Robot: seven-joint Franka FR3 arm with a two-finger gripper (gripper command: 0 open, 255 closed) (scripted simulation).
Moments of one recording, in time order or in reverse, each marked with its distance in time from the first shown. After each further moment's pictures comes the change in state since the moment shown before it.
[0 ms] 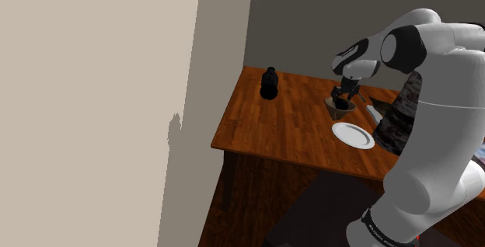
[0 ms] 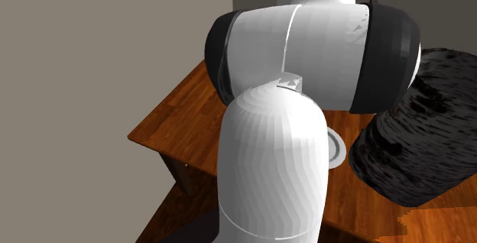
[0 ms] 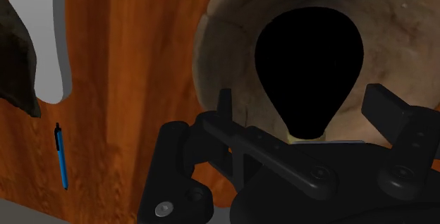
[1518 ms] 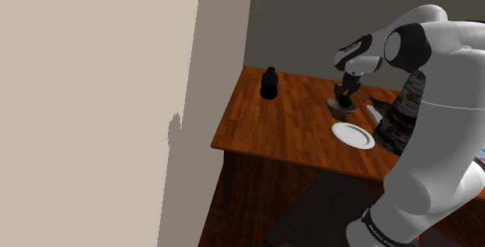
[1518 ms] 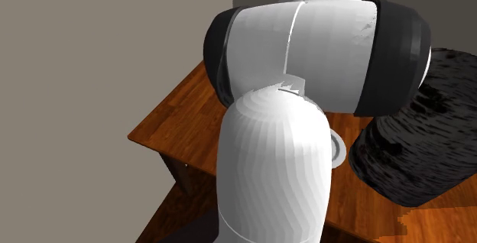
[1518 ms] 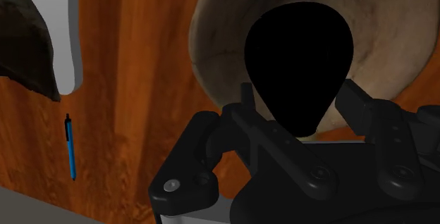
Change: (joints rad) arm 0.008 -0.030 -0.011 0.021 -0.020 -0.047 0.010
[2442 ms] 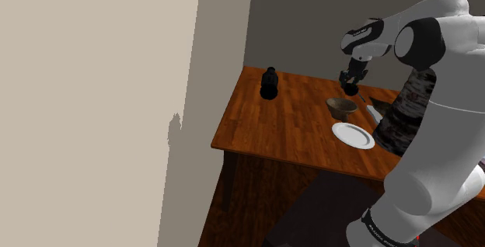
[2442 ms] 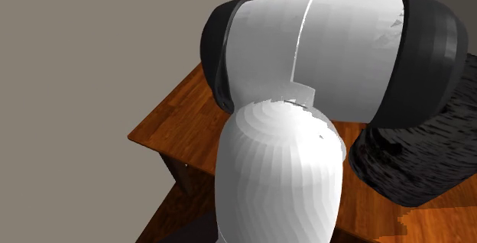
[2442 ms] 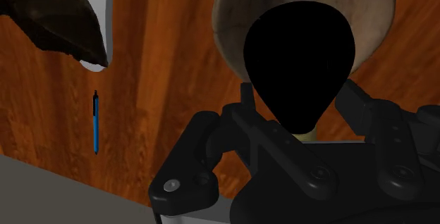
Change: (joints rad) arm 0.016 -0.078 -0.025 0.096 -0.051 -0.164 0.022
